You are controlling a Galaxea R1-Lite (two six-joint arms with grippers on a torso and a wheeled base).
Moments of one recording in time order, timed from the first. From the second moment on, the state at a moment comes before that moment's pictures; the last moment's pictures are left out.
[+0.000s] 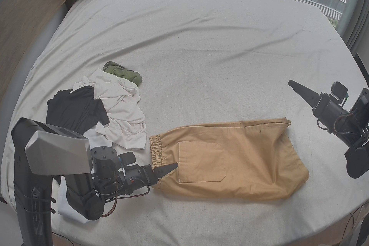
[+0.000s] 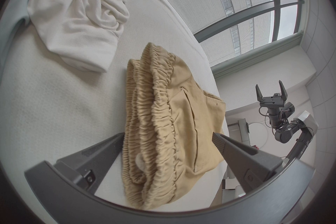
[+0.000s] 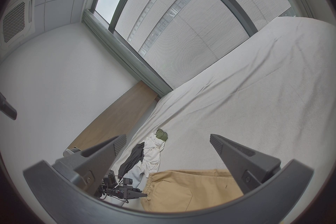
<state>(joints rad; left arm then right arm) -0.42 2.38 -0.49 -1.55 -0.42 -0.66 0.08 1.76 -0.45 -1.53 0.60 0.61</state>
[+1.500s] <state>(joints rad) -0.38 2.26 -0.40 -1.55 -0.31 -0.72 0.14 1.79 -0.40 -1.54 0.59 0.59</state>
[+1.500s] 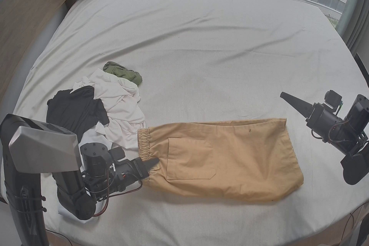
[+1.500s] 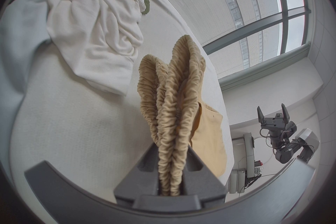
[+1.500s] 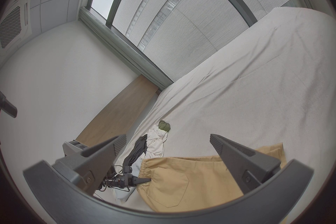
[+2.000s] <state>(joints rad) -0.33 2.16 -0.31 -1.55 -0.32 -0.72 0.24 1.87 -0.37 -1.54 0.58 0.50</state>
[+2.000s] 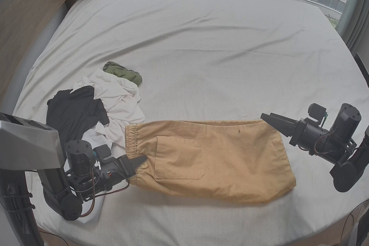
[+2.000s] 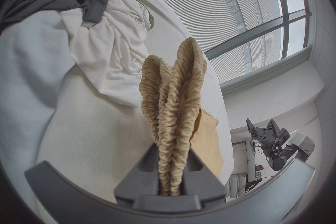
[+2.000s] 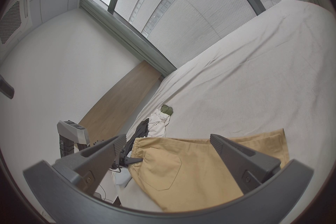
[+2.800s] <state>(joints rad) -0.13 2.04 -0.15 -1.55 -0.52 -0.71 0.26 1.89 -0.36 -1.54 0.58 0.50</state>
